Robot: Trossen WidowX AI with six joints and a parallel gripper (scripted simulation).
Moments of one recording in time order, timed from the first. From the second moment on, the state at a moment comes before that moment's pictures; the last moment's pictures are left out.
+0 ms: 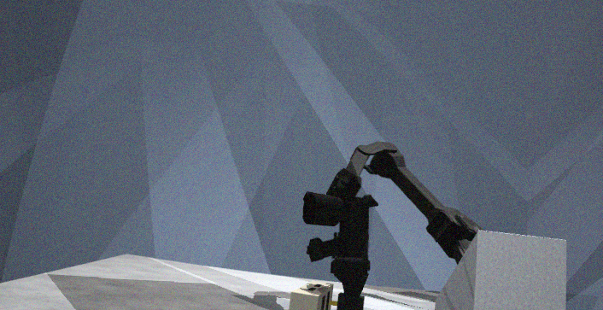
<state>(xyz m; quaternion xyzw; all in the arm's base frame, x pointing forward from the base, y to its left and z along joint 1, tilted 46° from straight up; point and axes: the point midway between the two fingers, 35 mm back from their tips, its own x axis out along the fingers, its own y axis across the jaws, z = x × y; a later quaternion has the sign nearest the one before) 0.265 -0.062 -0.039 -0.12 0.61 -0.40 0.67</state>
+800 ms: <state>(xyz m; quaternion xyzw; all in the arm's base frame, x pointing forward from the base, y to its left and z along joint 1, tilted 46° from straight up) 0.270 -0.063 -0.038 -0.12 0.61 -0.40 0.67</state>
